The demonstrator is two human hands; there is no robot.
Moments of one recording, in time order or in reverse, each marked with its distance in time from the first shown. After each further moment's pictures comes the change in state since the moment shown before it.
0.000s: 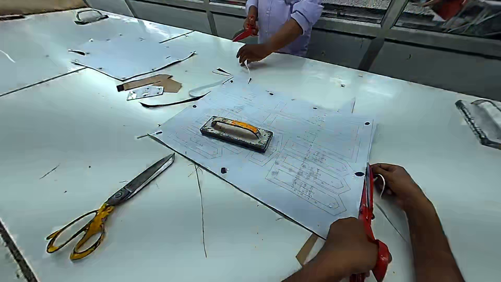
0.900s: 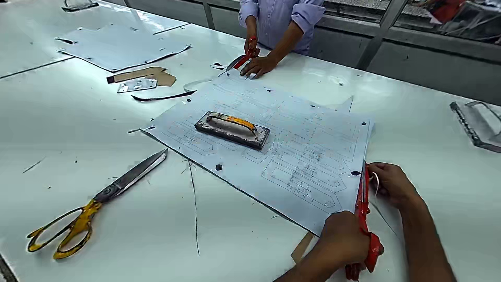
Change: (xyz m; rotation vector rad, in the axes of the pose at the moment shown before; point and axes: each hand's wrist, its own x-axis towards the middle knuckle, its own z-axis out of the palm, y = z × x) left_hand 0.016 -0.008 0.000 -0.113 0.018 0.012; right_hand 0.000 0.000 0.002 -0.041 0.026 0.000
